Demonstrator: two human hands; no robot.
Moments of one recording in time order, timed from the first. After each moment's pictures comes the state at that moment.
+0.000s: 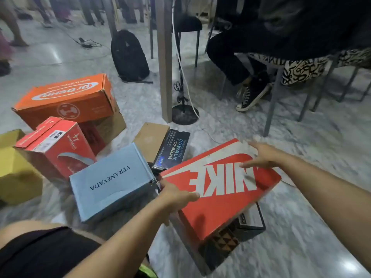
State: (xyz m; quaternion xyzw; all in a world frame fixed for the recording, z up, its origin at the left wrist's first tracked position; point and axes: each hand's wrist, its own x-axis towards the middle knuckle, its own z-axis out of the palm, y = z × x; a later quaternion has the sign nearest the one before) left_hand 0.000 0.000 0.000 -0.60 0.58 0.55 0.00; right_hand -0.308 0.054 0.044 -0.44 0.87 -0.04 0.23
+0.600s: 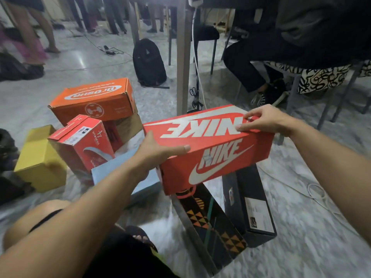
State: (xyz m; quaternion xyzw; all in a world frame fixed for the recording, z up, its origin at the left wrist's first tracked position) left_hand 0.055 -0.041 0.109 -0.45 0.64 0.55 -0.29; right_hand -0.259 0.018 0.158 -0.51 0.81 -0.20 0.20
